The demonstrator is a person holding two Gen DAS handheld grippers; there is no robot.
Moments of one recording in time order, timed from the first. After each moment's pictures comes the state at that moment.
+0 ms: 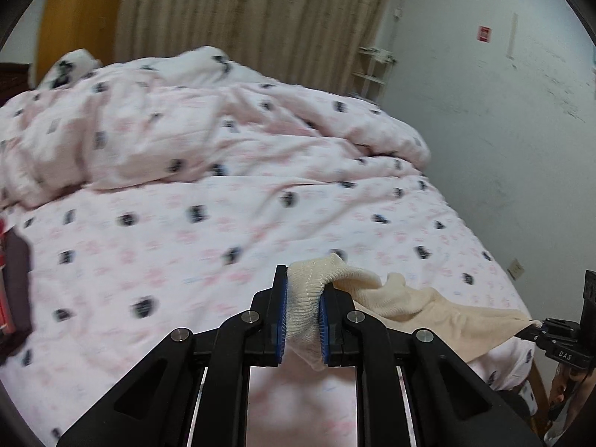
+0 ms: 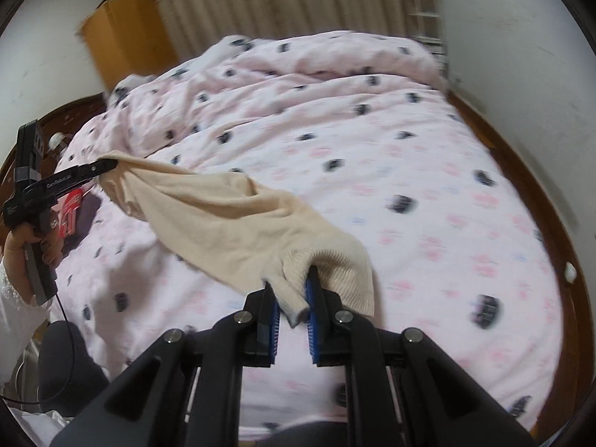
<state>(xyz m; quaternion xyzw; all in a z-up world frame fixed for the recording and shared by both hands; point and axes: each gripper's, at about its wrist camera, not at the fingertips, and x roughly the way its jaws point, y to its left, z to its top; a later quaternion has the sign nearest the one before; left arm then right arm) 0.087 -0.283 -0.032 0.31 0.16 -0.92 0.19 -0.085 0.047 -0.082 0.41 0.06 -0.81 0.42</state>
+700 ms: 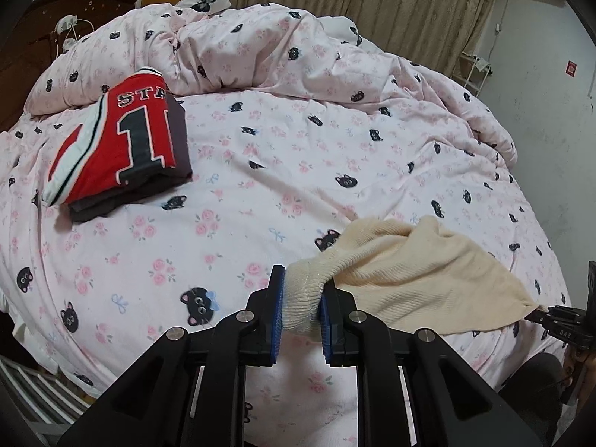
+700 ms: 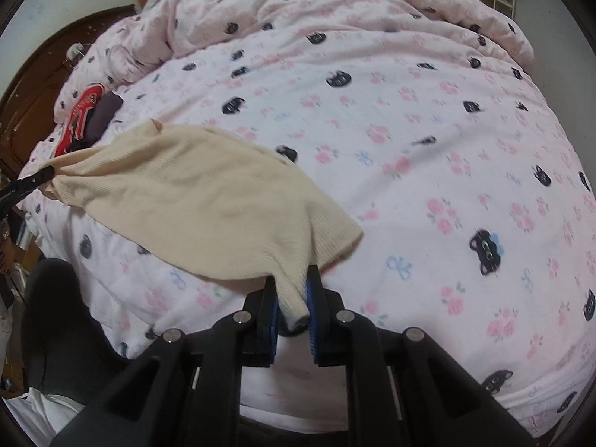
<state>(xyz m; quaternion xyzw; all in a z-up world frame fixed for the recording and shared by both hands) 0.271 -0.329 -0.110 0.34 0.24 -0.85 0.31 -0.006 -0.062 -0.160 0.48 0.19 -0.74 0.43</state>
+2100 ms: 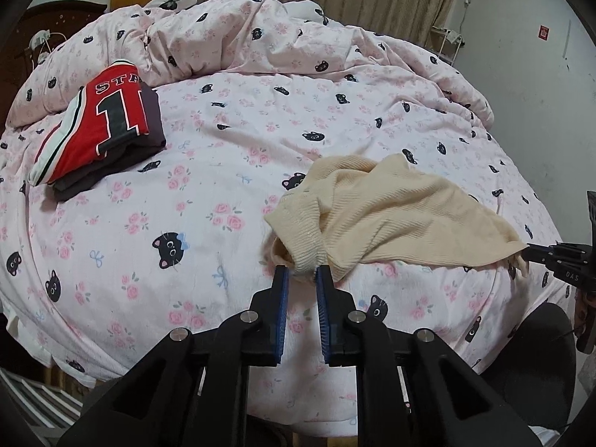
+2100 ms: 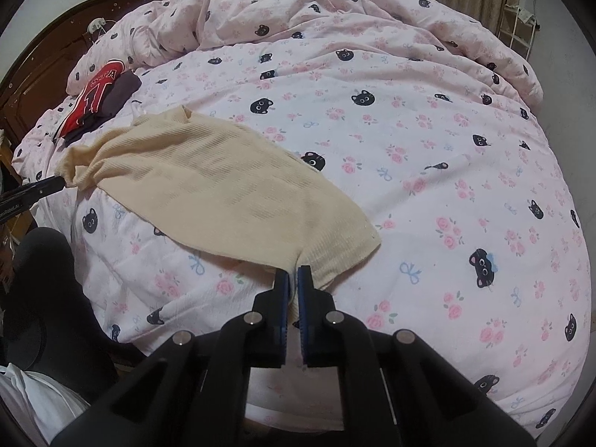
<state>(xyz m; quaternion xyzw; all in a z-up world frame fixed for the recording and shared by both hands) 0.285 -0.286 -0.129 0.37 0.20 -0.87 0.26 0.027 -0.067 -0.144 0.42 0.23 -0.75 0.46</state>
